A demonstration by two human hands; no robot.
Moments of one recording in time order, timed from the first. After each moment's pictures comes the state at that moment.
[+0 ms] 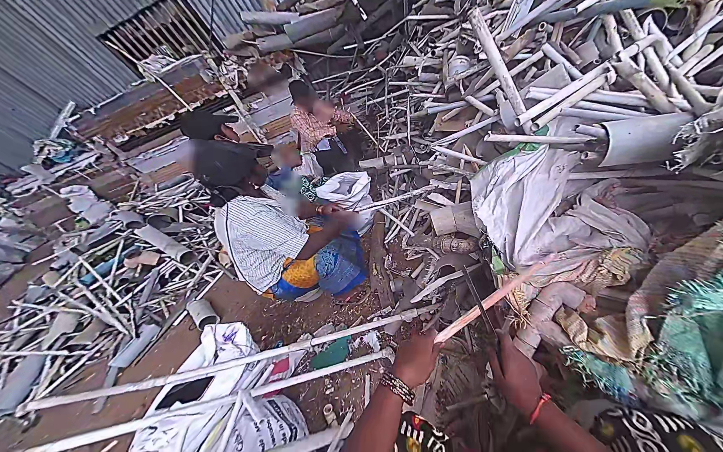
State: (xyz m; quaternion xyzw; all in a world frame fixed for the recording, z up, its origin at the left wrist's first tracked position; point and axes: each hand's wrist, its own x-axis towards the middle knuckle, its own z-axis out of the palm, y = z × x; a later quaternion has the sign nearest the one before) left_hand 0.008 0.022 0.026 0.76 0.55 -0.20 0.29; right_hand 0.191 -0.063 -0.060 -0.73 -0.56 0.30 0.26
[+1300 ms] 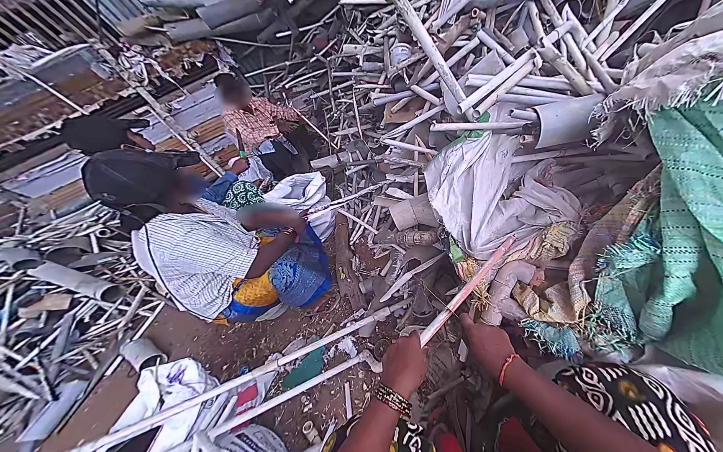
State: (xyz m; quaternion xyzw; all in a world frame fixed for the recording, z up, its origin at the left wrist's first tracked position) left_hand 0.064 0.001 0.027 0.72 0.61 -0.25 0.22; right_hand 0.221 -0.038 -0.036 -0.75 -0.58 0.32 -0.01
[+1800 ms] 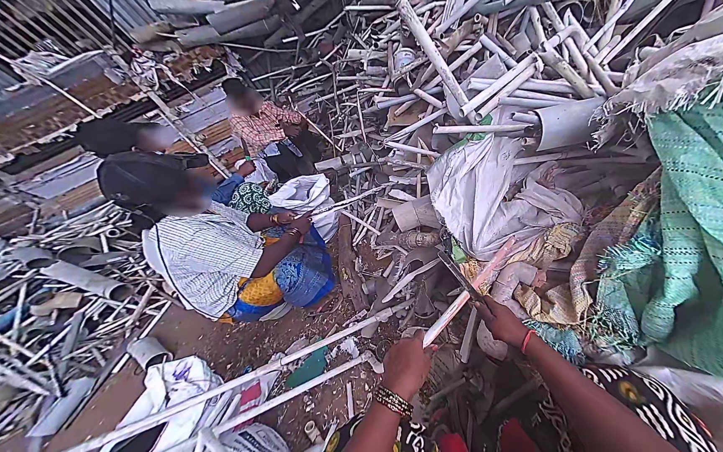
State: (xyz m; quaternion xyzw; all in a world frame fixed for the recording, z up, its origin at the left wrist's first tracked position) left_hand 0.060 -0.007 0.033 0.73 0.60 -0.24 0.23; right_hand 0.281 -0.020 -0.089 -0.68 -0.51 0.47 0.24
